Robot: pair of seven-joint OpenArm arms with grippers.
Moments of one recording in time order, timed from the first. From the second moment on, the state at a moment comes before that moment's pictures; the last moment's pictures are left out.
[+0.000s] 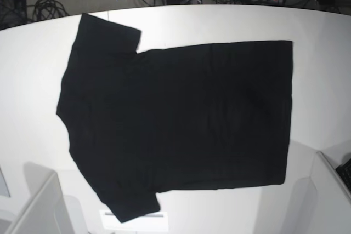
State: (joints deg) left arm 8.1 -4.8 1.6 9.1 0.5 0.3 -0.1; right arm -5.5 0.6 -0.5 7.6 -1.4 0.4 -7.8
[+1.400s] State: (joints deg) left arm 13.0 -5.2 1.6 16.0 0.6 0.3 -1.1; right arm -9.6 1.7 -0.8 10.7 -1.9 0.4 -1.4
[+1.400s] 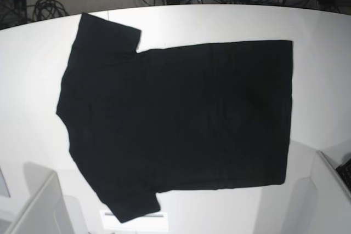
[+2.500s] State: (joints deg) left arm 56.6 -13.9 -4.2 87.1 0.3 0.9 0.6; right arm -46.6 -0.5 14.2 79.8 -1.5 0.2 -22.2
